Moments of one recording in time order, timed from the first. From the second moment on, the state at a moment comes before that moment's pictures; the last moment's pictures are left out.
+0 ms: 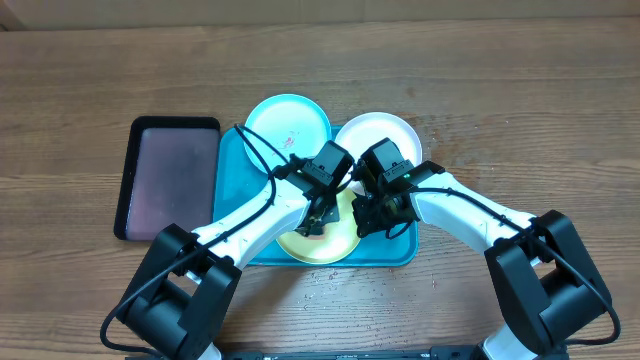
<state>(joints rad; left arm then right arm) -0.64 1.79 1.11 -0.74 -0.12 -0.79 0.53 1.79 1.01 -0.62 -0.29 0.24</state>
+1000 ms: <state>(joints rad) -0.62 1.79 1.11 -0.68 -0.05 -0.76 0.53 1.79 1.01 -0.63 -0.31 0.22</state>
